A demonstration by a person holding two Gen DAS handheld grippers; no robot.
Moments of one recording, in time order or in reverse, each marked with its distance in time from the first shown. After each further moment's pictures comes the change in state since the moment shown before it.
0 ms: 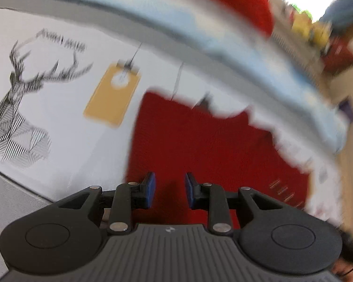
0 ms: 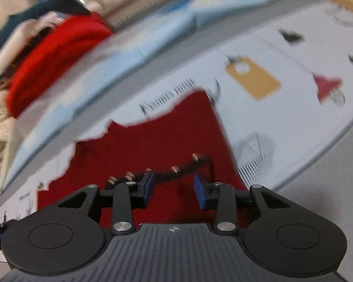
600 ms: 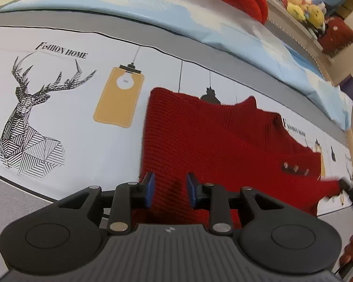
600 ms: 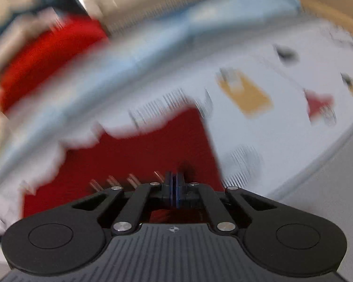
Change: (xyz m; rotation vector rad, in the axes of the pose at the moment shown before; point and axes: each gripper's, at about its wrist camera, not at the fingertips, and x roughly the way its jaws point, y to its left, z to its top) left arm -0.022 -0.001 0.008 0.089 -0.014 0.010; right arm -0.023 0.011 0.002 -0.090 -0.170 0.008
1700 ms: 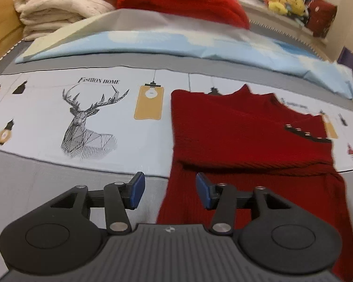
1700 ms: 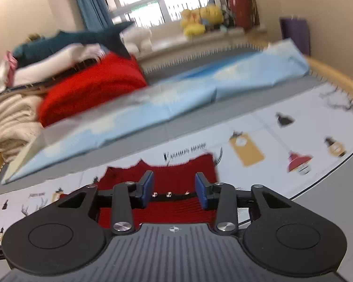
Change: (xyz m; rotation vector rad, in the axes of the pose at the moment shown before) left arm -0.112 -0.017 -0.105 0.183 -0.199 0.168; right arm -0.149 0.018 0.010 -0.142 -0.140 0.049
